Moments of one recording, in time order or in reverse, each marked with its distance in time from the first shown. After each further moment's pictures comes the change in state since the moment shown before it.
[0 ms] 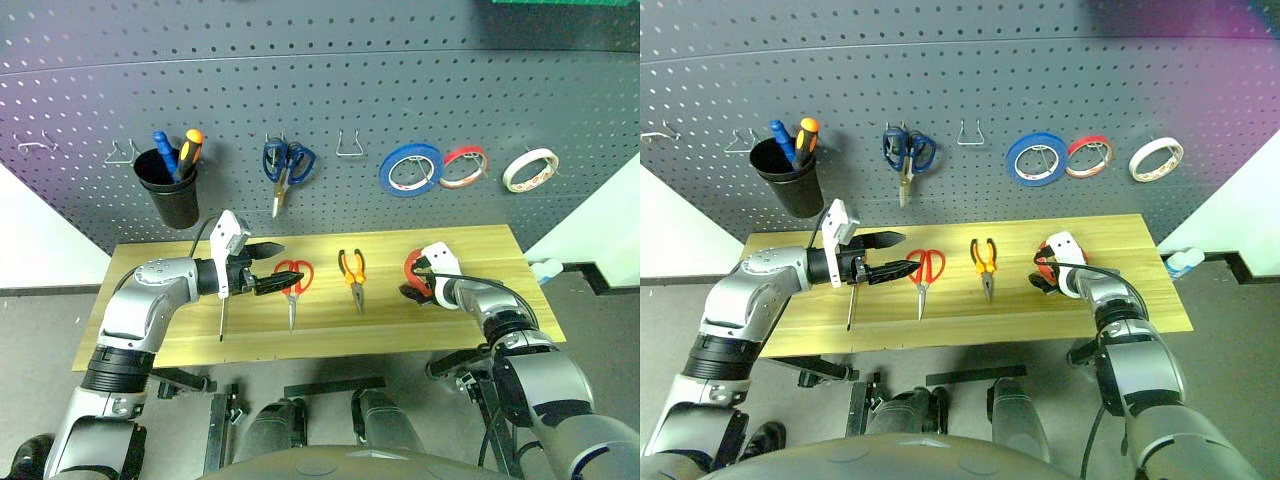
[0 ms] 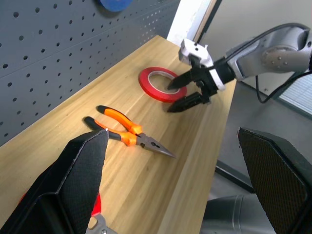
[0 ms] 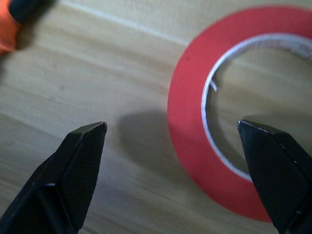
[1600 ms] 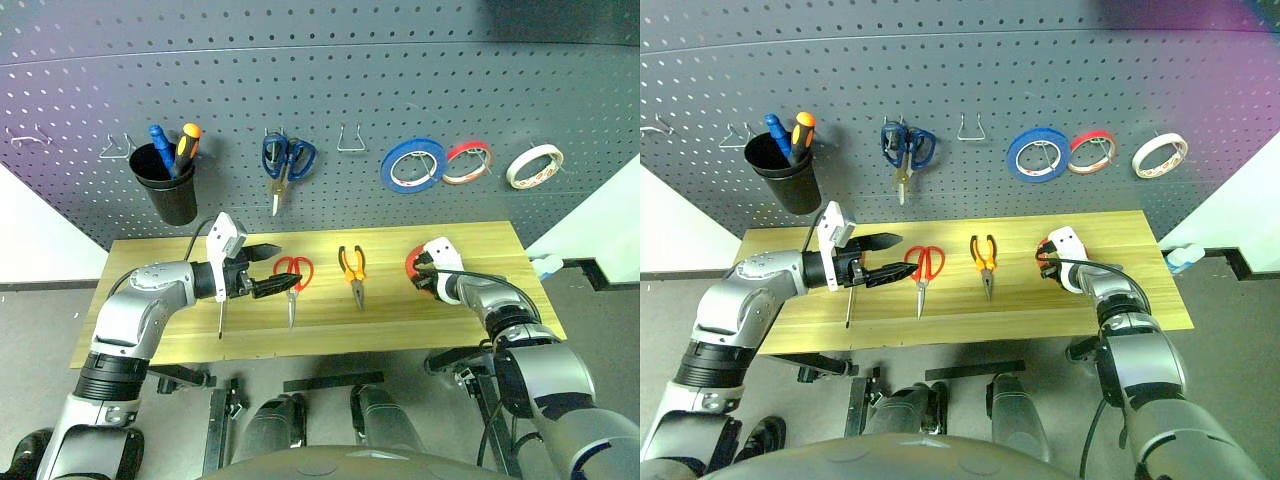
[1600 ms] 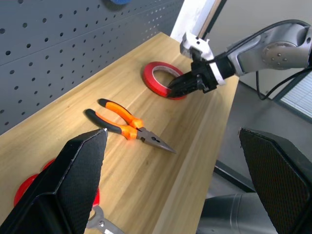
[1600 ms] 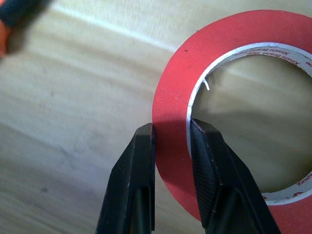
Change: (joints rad) left arm 0.033 0.022 0.008 -0.044 -0.031 0.017 0.035; right arm -0.038 -0.009 -0.051 0.051 0.020 -0.066 0.026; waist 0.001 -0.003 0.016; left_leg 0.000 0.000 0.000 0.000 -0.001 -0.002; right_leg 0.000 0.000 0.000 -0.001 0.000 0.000
